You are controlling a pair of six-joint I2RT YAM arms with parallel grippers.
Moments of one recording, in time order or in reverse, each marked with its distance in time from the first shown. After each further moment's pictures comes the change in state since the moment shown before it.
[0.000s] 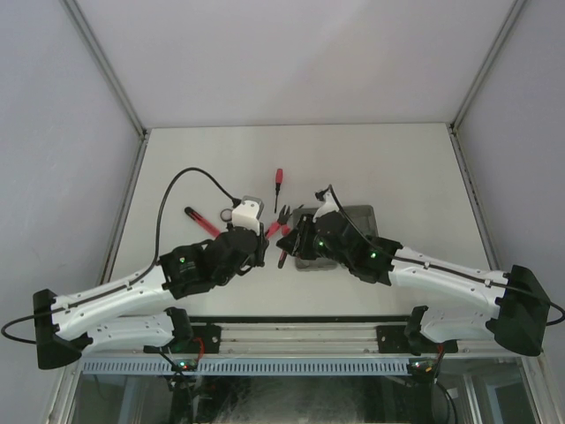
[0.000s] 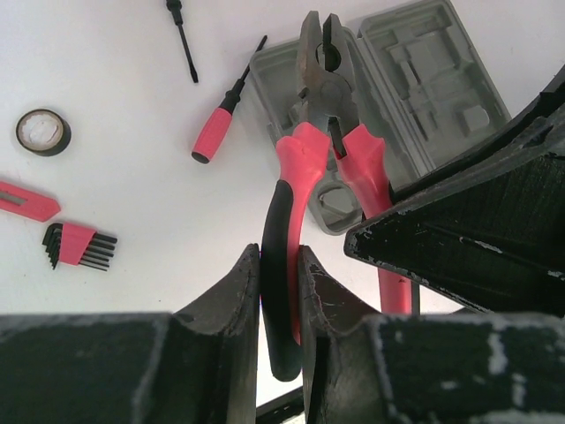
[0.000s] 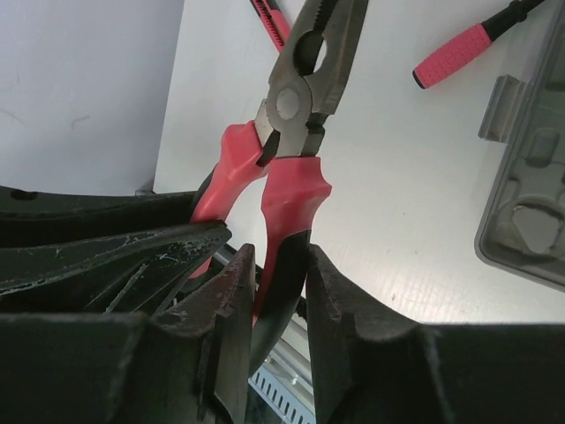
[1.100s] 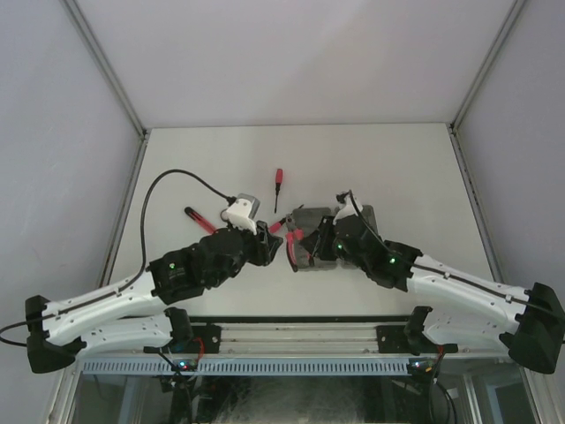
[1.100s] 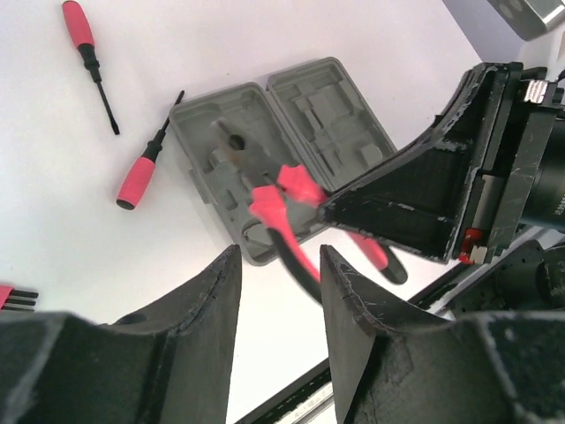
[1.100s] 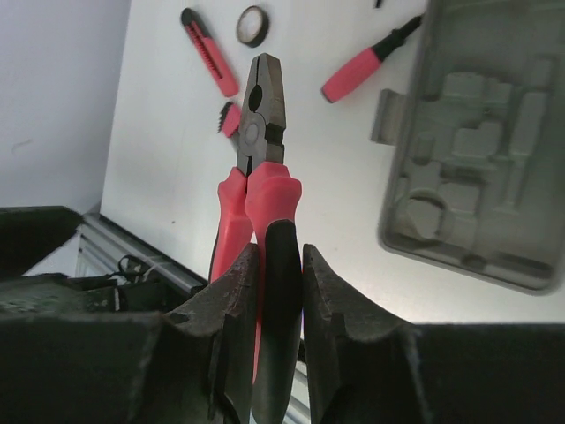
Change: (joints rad) left arm -0.022 -0.072 -0.036 0.182 0.087 0.022; right arm -0.072 -0.127 -0.090 -0.067 0.057 -0.056
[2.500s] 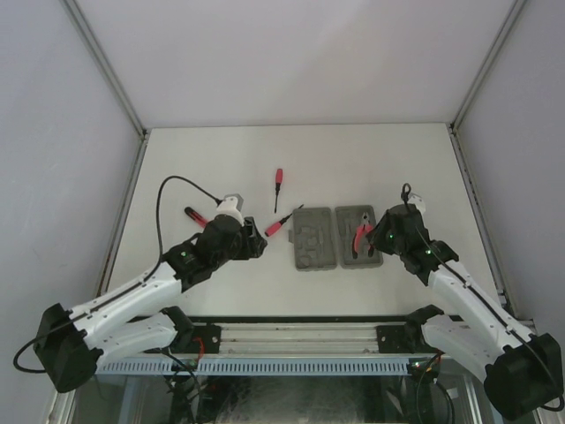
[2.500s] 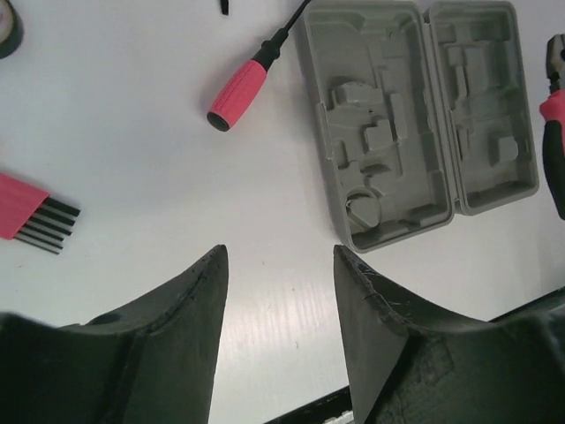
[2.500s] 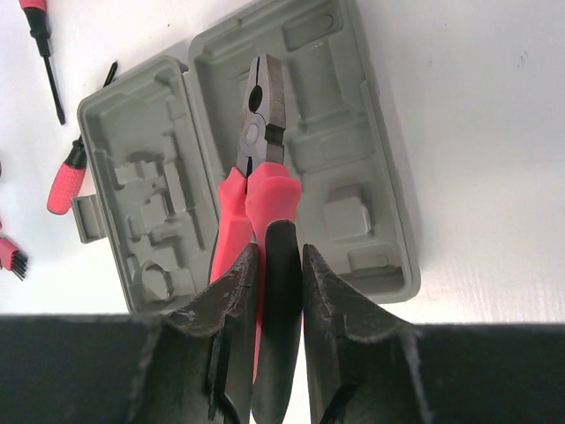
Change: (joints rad) left arm 0.373 0.042 -0.207 0.016 0.240 -0.140; right arm -0.597 -0.172 -0.166 -0.253 -0.082 -0.195
